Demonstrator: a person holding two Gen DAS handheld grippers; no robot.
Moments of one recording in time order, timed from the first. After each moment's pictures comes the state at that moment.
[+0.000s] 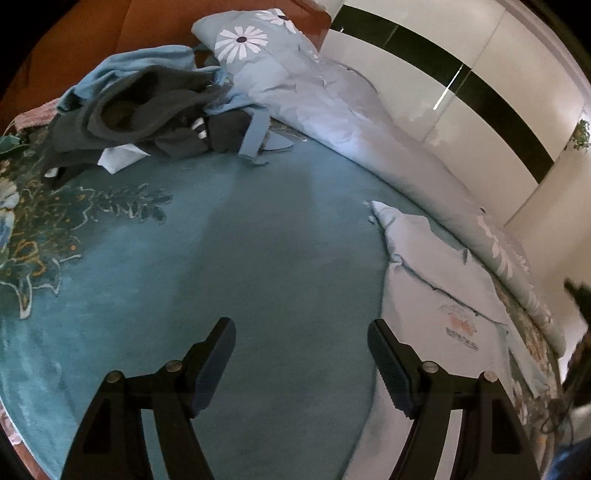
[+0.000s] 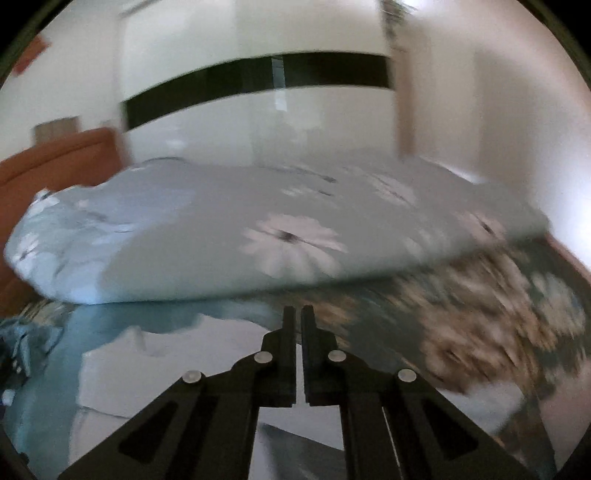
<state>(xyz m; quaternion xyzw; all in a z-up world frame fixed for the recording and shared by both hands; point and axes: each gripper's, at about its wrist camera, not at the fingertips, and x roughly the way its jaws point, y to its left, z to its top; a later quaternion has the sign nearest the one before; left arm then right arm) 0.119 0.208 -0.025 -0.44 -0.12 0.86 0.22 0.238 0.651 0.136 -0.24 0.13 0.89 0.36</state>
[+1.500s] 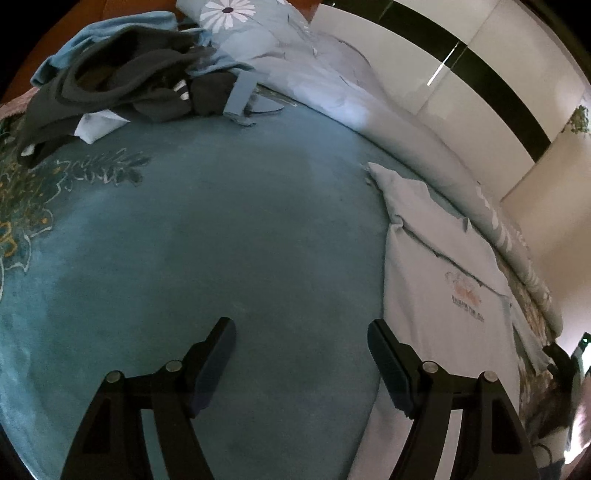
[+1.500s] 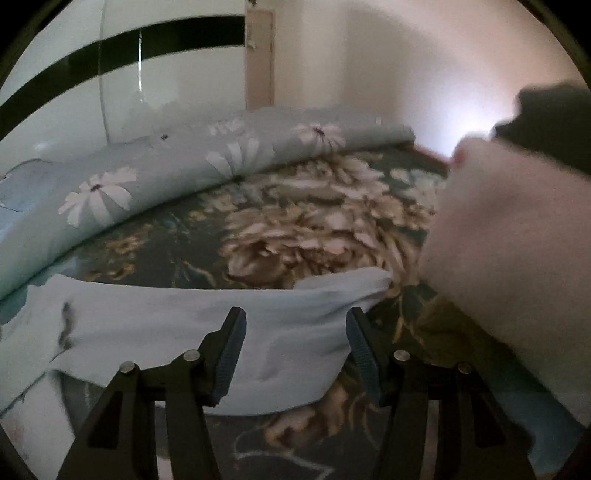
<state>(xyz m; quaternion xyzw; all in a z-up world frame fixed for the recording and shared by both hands) 0.120 0.225 -0.051 -0.48 -0.10 0.84 0.24 0.388 0.729 0.012 -0.28 0.23 0.71 0.61</state>
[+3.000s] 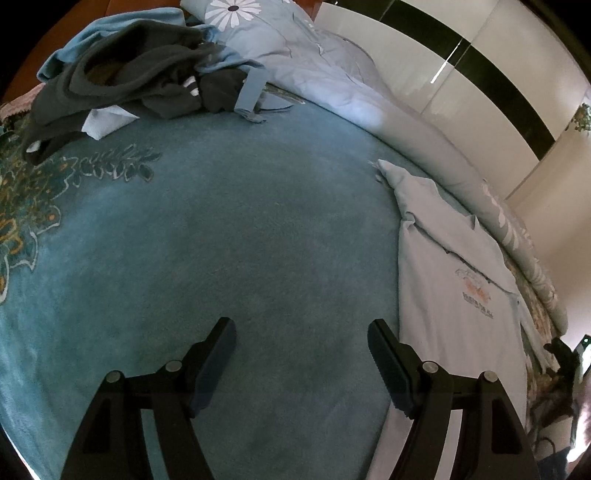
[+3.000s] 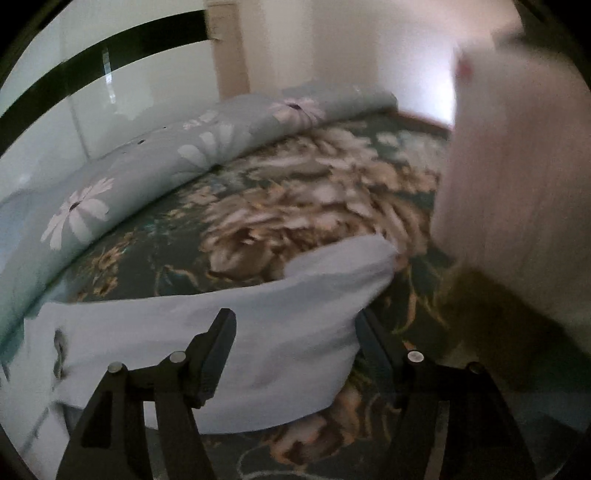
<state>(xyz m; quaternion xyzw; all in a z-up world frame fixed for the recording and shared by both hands) 0.121 0.218 -0.057 -0.49 -0.09 0.84 0.23 0.404 0.749 -0.007 -0.25 0.32 0.68 0.62</state>
